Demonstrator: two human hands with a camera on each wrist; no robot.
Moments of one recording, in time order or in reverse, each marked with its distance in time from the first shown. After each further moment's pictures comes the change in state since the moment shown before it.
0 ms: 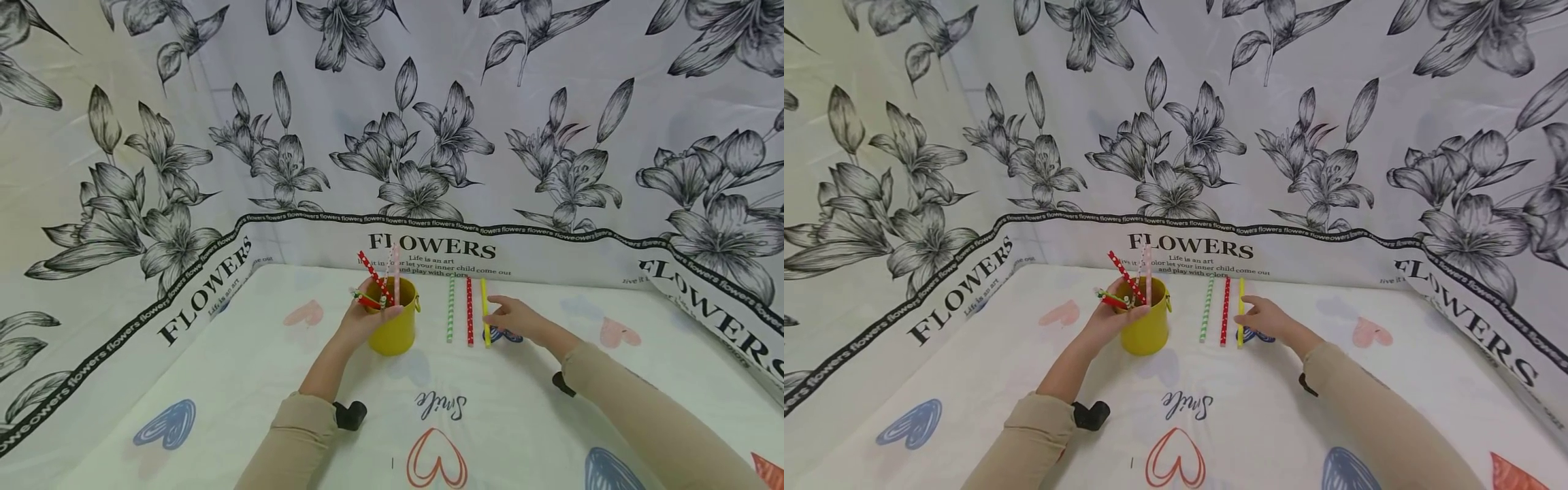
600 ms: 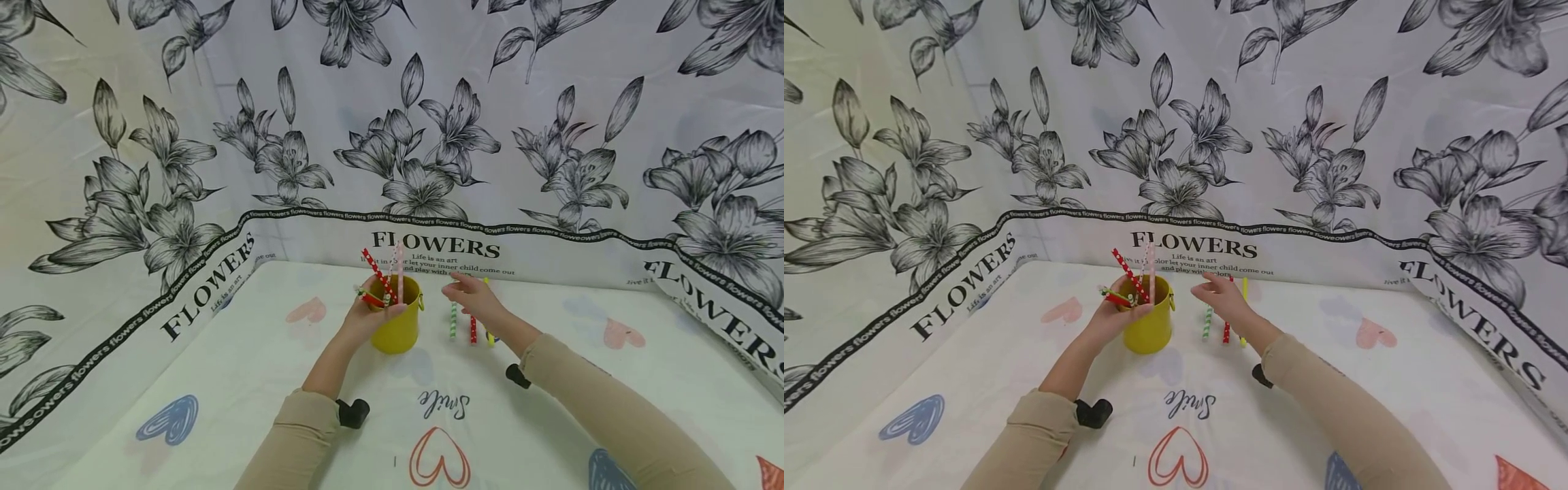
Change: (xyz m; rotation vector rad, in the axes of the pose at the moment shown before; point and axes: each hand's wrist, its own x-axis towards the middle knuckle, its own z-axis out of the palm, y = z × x) left_hand 0.000 0.002 0.000 -0.026 -0.005 0.000; right_hand 0.016 -0.070 0.040 0.359 0.121 -0.178
